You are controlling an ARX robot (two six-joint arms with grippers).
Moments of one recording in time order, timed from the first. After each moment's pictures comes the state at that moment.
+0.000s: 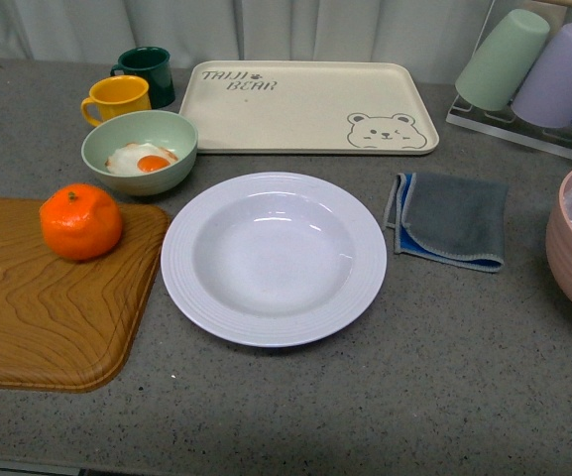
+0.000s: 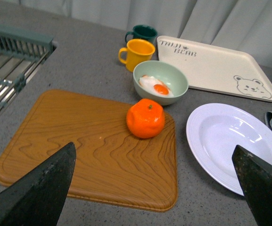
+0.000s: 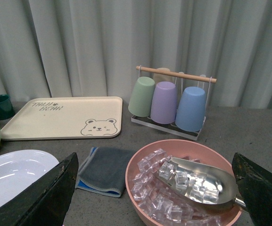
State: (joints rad) left arm 0.03 0.18 0.07 -0.11 0.02 -0.13; right arm 0.00 0.00 0.01 0.00 0.00 0.00
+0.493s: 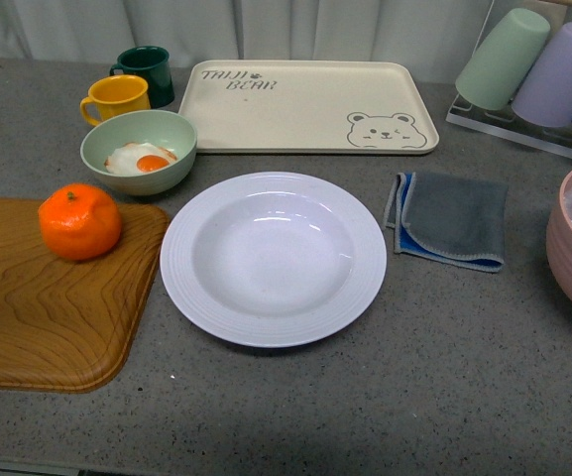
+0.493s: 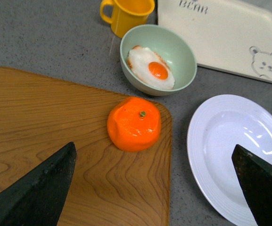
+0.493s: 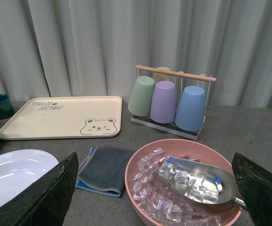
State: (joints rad) left arm 0.04 1.33 0.45 0.38 0.12 -0.18; right arm 0.00 0.00 0.01 0.00 0.00 0.00
